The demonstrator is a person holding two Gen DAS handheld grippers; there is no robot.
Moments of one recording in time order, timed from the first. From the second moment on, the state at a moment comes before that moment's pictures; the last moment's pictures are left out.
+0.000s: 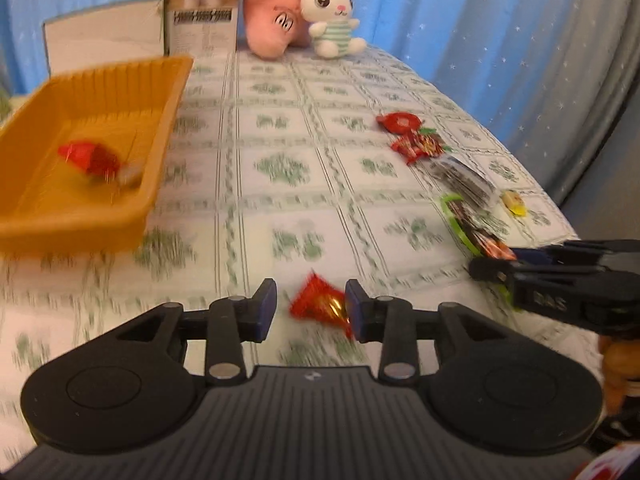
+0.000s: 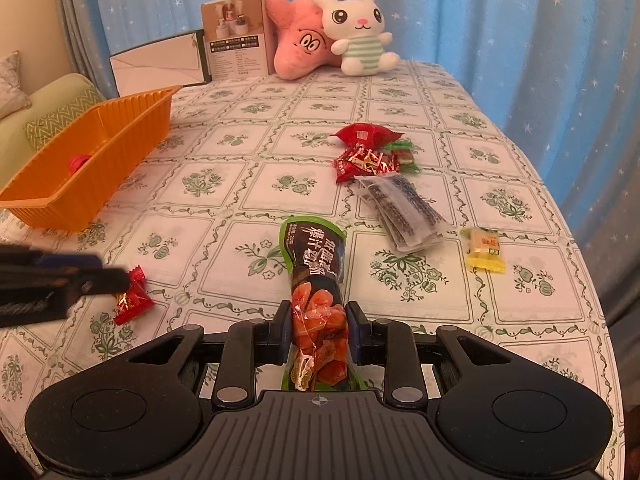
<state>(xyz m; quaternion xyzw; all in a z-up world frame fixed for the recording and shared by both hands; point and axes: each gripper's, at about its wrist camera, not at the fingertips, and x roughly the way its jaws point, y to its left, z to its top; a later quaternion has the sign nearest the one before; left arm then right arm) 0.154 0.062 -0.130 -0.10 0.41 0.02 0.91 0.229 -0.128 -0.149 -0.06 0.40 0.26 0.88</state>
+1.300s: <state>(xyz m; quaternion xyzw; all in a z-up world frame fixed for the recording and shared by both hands) 0.163 0.064 -0.117 -0.08 0.38 0.00 0.92 0.227 -0.111 -0.127 -0.03 0.39 0.25 0.89</state>
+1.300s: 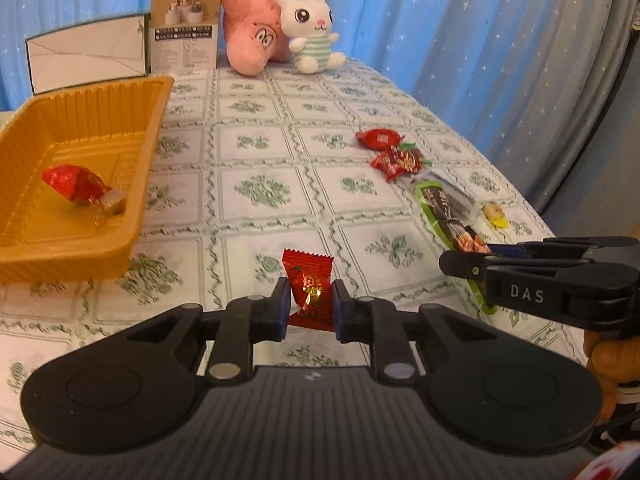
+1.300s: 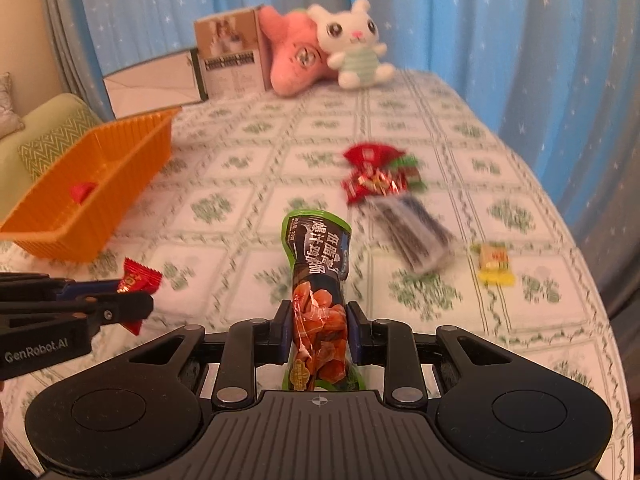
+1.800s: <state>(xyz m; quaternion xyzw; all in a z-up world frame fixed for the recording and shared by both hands) 0.142 0.147 -0.053 -0.08 0.33 0.06 0.94 0.206 -0.021 -0.062 0.00 0.31 0.35 0.88</state>
